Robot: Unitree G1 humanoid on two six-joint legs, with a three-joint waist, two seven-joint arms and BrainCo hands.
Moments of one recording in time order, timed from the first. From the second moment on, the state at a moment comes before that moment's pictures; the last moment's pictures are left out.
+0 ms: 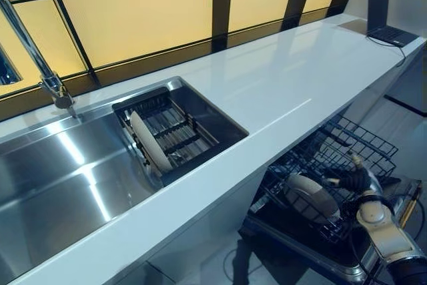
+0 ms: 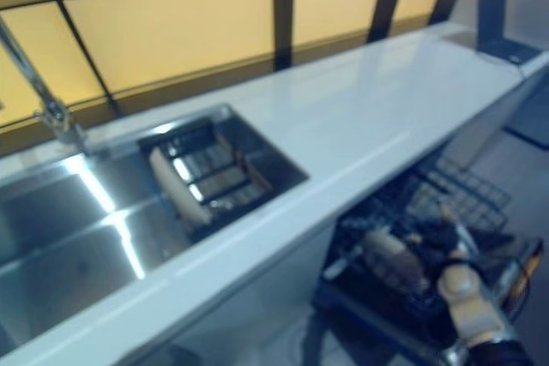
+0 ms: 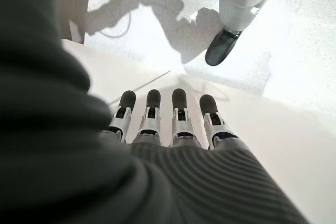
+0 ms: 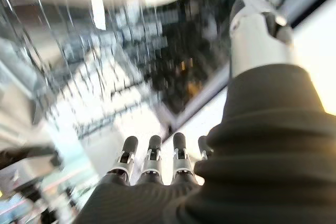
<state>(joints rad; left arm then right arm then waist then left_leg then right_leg) -0.11 0.36 -0.37 1.02 0.14 -0.04 -0.07 -0.30 -0.72 -0.03 0.23 -0.04 0.23 -0.32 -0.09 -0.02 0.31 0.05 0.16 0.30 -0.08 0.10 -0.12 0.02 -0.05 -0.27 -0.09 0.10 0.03</state>
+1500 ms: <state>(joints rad) -0.04 0.24 -0.37 1.16 0.10 -0.05 -0.02 -0.63 -0.69 0.14 -0.38 0.35 -0.13 -0.36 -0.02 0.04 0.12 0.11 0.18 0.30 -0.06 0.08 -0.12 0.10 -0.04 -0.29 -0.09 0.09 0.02</state>
